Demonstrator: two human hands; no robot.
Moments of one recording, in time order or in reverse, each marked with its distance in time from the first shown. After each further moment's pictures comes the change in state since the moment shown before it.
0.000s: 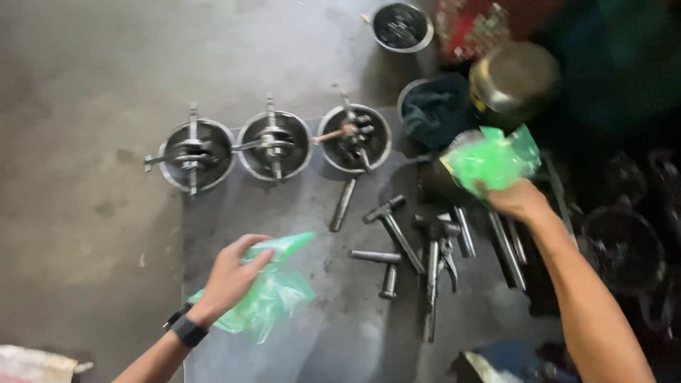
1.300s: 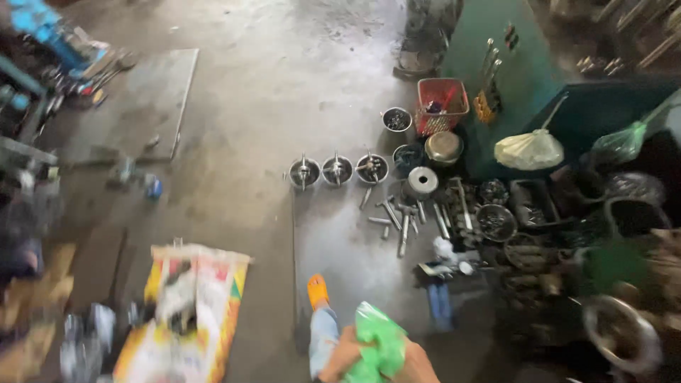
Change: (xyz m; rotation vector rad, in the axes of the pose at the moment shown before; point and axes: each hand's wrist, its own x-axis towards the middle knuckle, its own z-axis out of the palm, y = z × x) left_hand -0.698 0.415 -0.100 -0.804 -0.450 -0.106; right_hand -0.871 -0.387 -0.574 1.234 -0.227 -0.297
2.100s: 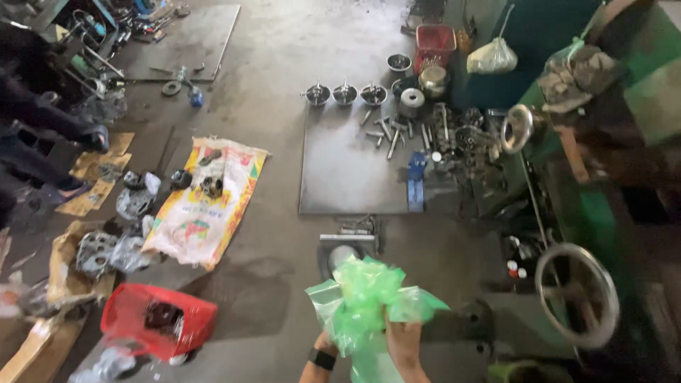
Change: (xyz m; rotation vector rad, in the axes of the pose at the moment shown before) left_hand -0.562 -0.365 0.327 -0.754 0.054 0.052; right_hand -0.730 0.102 0.124 -0.372 0.544 -0.274
